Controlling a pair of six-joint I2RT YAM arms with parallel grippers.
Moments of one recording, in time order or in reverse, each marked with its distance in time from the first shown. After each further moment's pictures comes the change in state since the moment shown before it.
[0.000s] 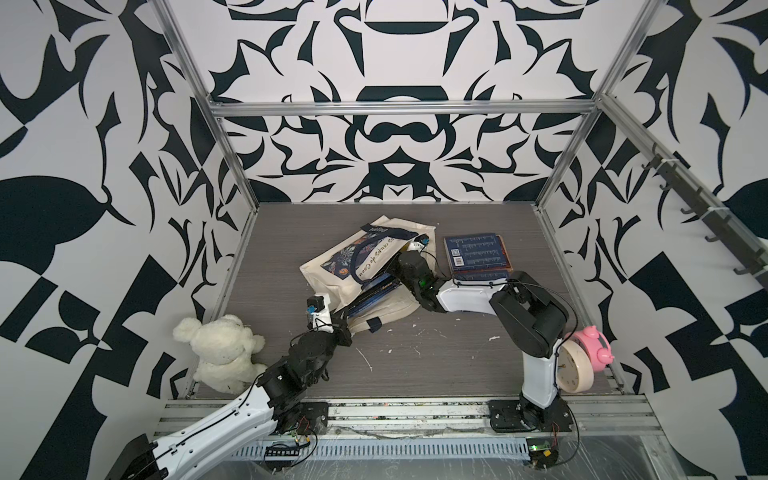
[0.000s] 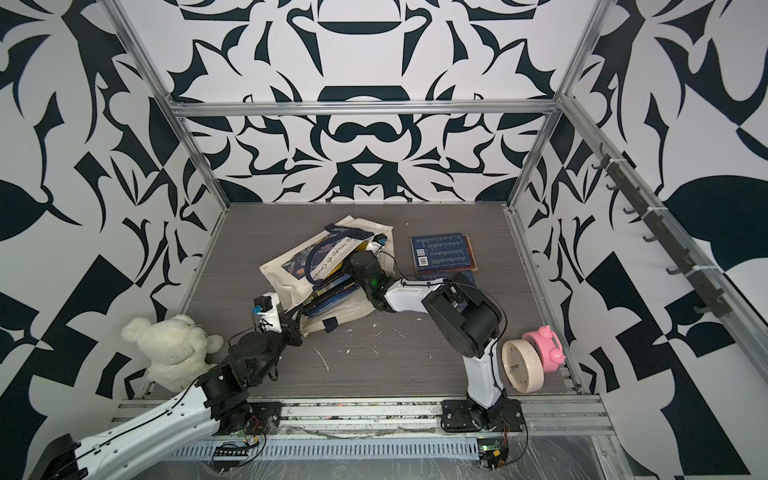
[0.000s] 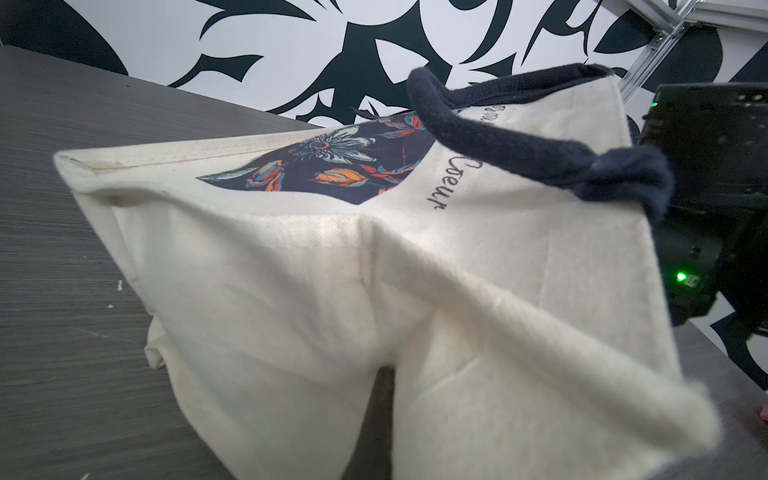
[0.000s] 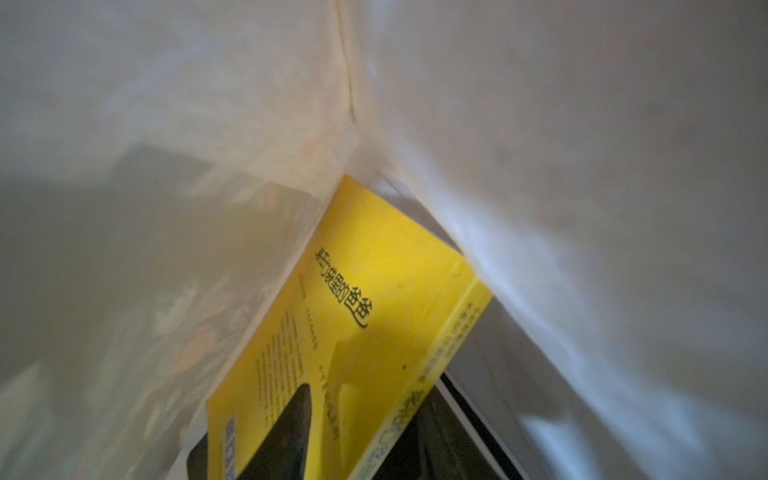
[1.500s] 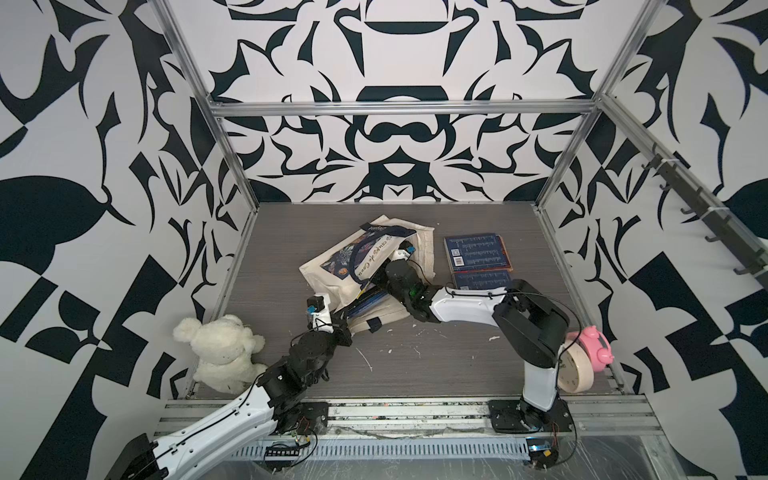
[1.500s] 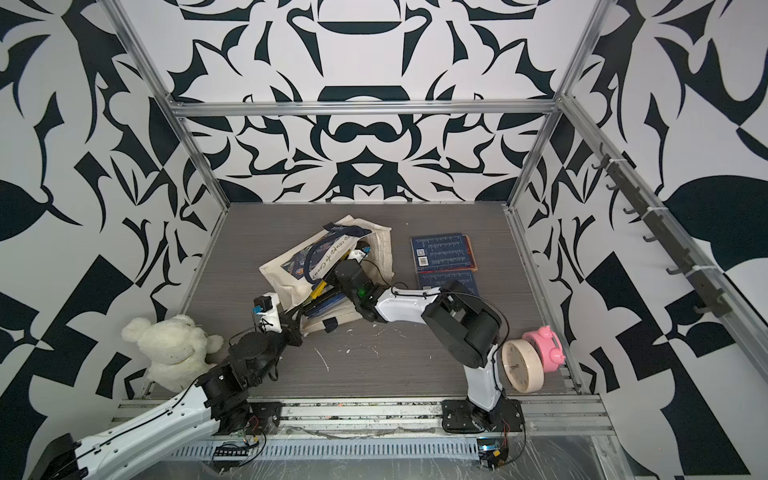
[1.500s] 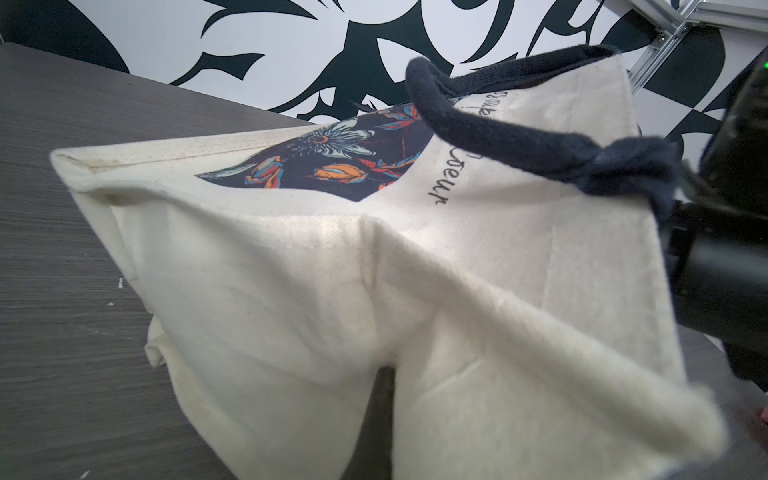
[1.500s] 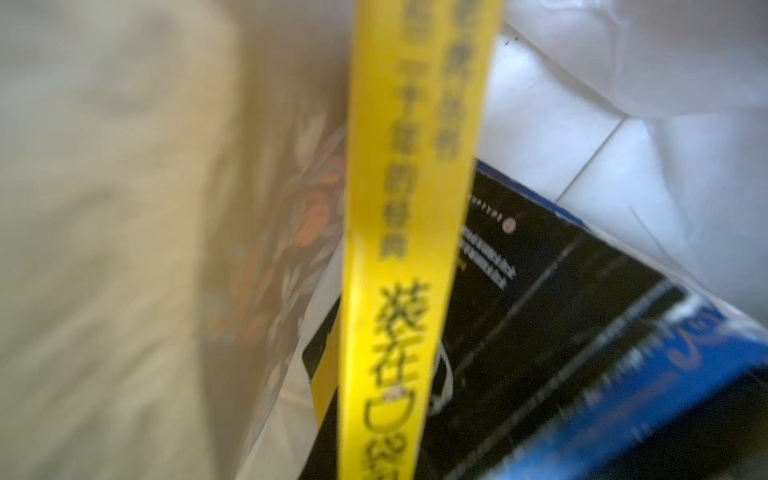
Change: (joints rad) left arm 0.000 0.003 0.000 0.000 -0.008 -0.004; right arm 0.123 -0.076 -0.005 -0.047 -0.093 0.144
